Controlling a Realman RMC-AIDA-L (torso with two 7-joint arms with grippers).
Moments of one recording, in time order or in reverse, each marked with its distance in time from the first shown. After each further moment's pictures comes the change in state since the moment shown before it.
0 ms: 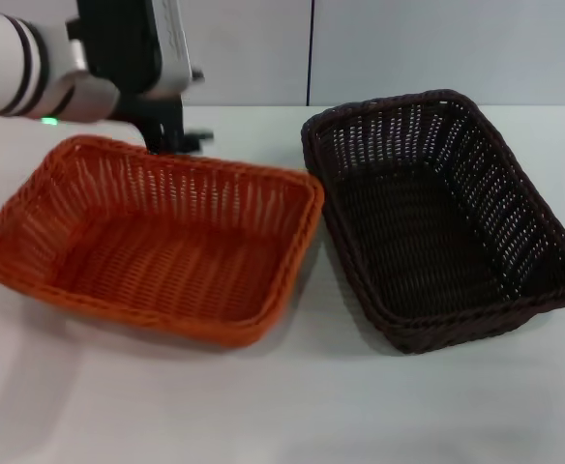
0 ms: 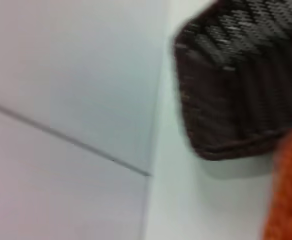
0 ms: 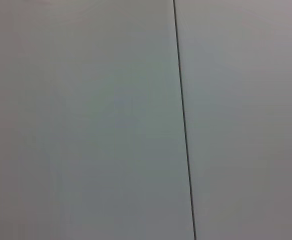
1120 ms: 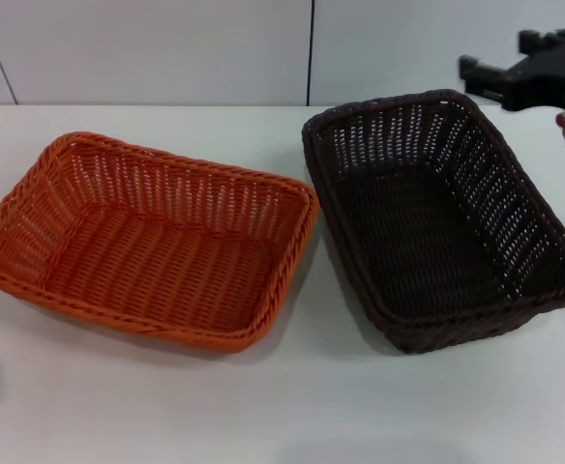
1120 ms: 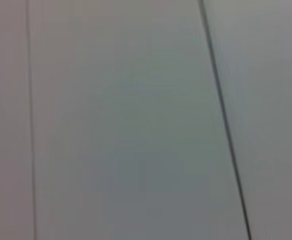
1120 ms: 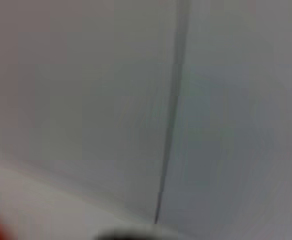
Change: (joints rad) left arm 0.743 -0.001 0.517 0.373 -0.175 2.043 -0.886; right arm 0.185 -0.082 0.534 -1.139 -0.240 -2.178 -0.150
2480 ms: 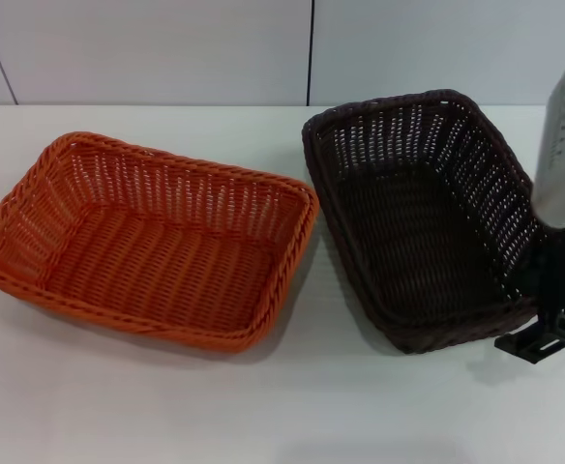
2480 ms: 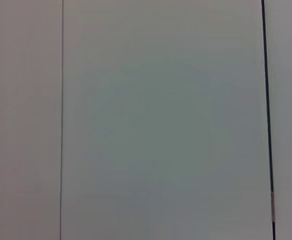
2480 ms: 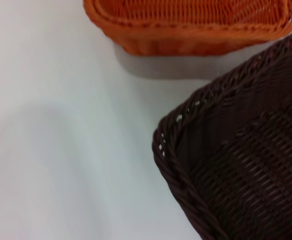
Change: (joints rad) left arm -0.058 0.000 0.028 0.220 -0.124 0.016 -0.121; right arm 0.338 0.074 0.227 0.013 -0.055 -1.149 -0.514
